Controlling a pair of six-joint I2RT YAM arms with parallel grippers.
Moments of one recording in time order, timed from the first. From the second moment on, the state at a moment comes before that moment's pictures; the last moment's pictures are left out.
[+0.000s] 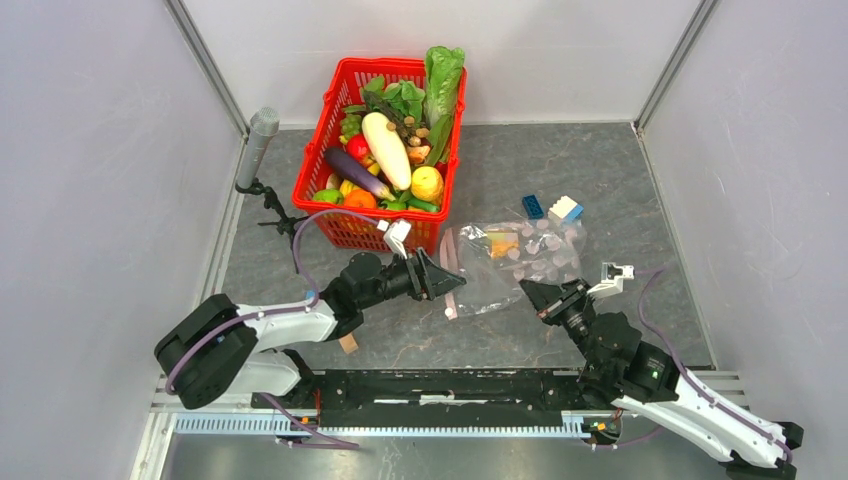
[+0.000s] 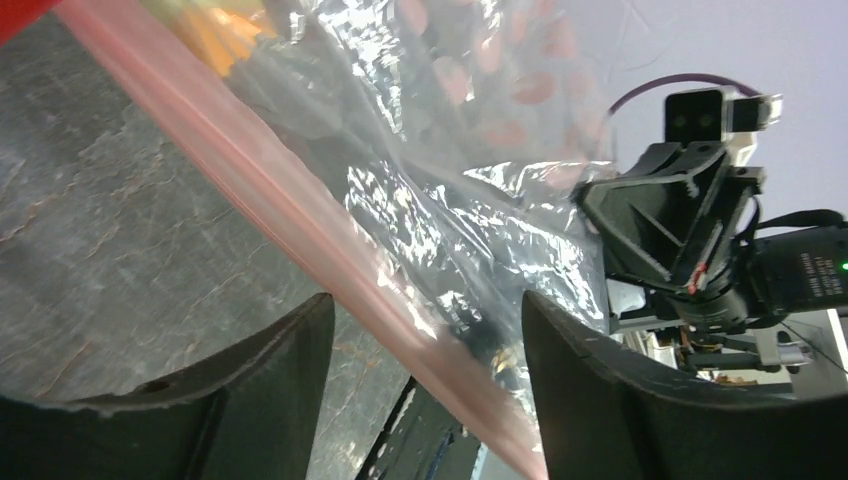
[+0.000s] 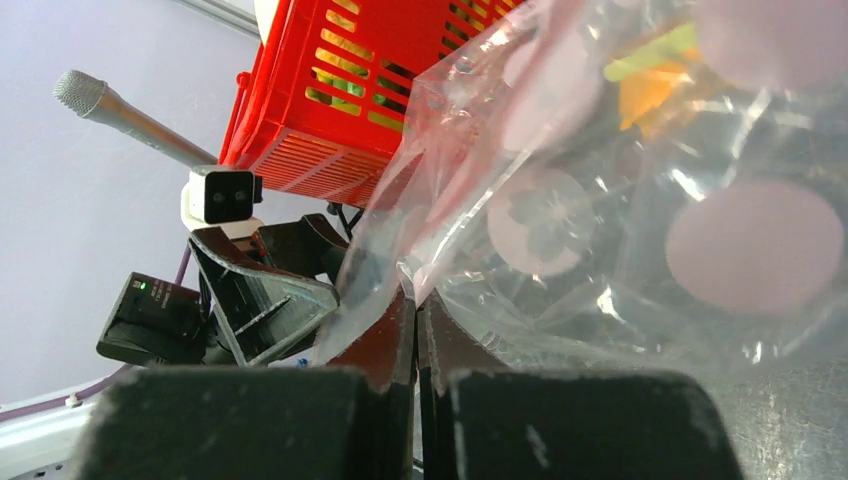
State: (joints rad) left arm -0.83 1.28 0.39 0.75 0.26 -0.94; right arm 1.04 0.07 0.27 -0.34 0.62 1.09
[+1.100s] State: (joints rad) left arm -0.86 1.06 0.49 0.31 0.23 -0.62; right arm 1.04 0.39 0.57 -0.51 0.54 0.71
